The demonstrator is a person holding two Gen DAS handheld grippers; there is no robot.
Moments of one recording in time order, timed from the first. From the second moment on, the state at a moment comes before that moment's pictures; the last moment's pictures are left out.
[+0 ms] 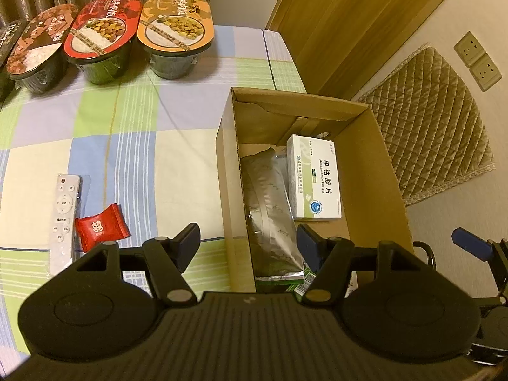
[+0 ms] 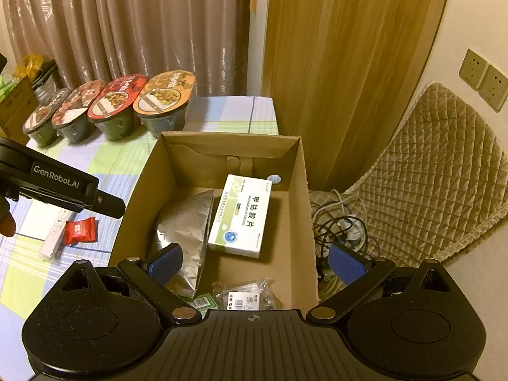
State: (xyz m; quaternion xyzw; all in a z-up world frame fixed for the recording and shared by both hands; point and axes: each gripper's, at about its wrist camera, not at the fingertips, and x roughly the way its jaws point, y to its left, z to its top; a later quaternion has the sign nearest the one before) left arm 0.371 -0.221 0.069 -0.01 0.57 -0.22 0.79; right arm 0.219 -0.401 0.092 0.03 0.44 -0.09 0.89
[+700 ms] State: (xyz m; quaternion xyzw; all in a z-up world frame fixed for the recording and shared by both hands) left arm 0.310 -0.163 0.114 0.01 0.54 -0.21 0.82; right arm 0.175 -0.361 0.122 0.04 0.42 -0.07 0.90
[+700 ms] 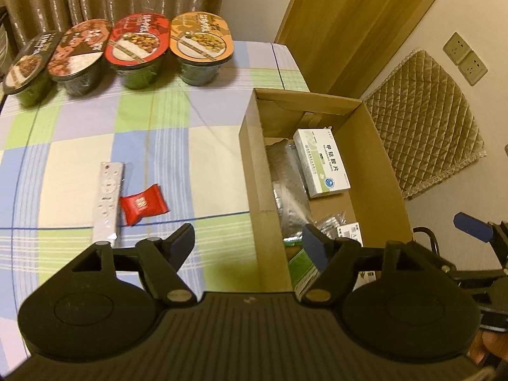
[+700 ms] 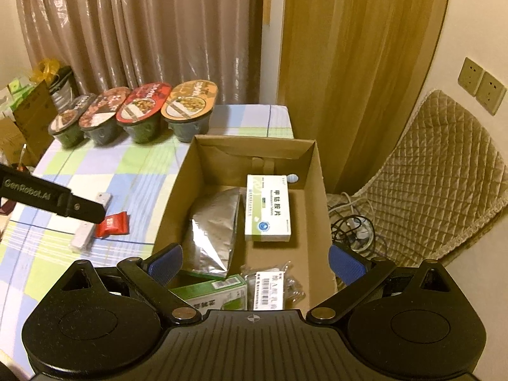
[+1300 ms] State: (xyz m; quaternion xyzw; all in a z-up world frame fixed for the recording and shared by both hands) left arm 0.234 -0.094 0.142 0.03 0.48 -0.19 0.85; right arm 0.132 -0.314 0.149 0.03 0.40 -0.05 0.91
